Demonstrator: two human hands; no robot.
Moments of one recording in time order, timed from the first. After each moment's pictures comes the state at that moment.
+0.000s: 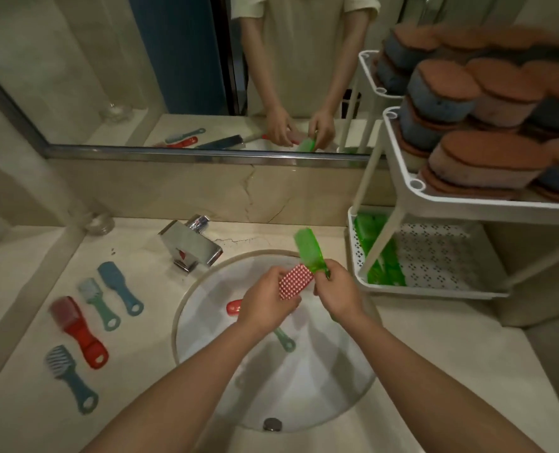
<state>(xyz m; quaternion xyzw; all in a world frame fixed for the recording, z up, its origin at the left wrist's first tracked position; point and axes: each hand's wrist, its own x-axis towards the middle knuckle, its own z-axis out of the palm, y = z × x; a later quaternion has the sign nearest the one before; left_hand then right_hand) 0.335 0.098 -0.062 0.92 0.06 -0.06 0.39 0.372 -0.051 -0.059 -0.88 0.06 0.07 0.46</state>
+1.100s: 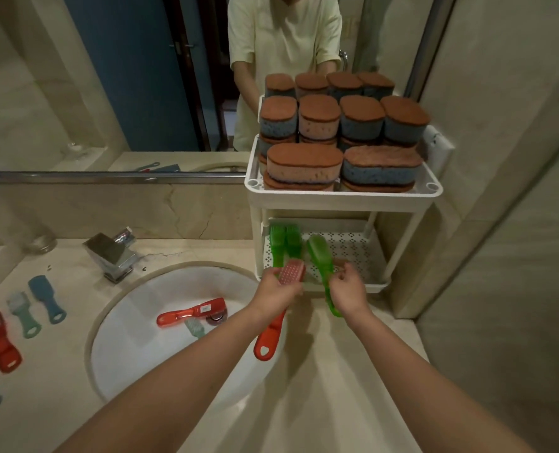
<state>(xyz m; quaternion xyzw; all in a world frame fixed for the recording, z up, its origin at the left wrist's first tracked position) 0.326 -0.118 -0.002 0.77 0.14 -0.14 0.60 0.355 -0.266 -0.032 -0.82 0.13 0.00 0.56</state>
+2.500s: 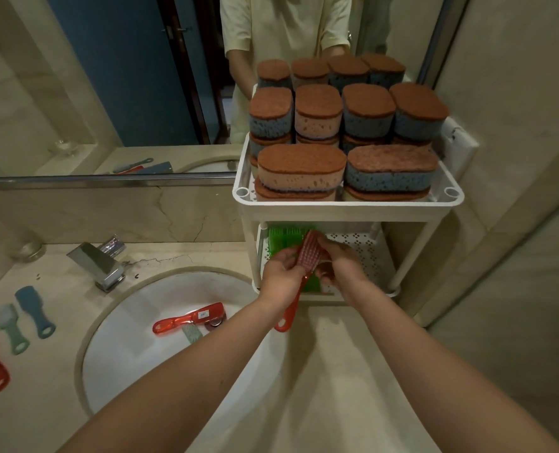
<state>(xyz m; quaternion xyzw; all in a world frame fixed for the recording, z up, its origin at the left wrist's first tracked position) 0.374 -0.141 0.009 0.73 0.13 -0.04 0.67 0.417 -0.258 -0.006 -0.65 0.16 0.12 0.73</state>
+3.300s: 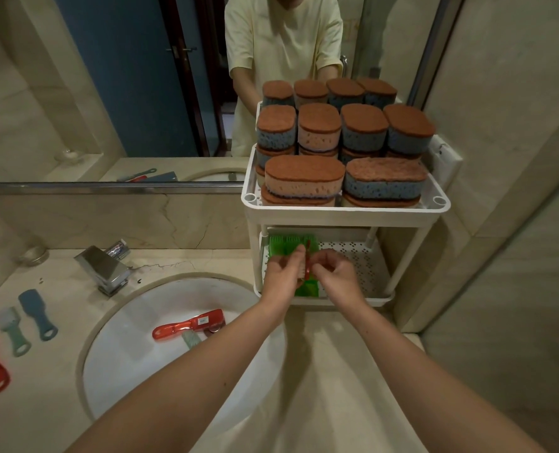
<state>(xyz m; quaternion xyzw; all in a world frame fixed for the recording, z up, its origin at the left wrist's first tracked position) 0.365 -0.139 0.017 0.64 0.17 -0.04 0.75 0.384 -0.251 -0.002 -0.77 0.01 0.00 0.64</state>
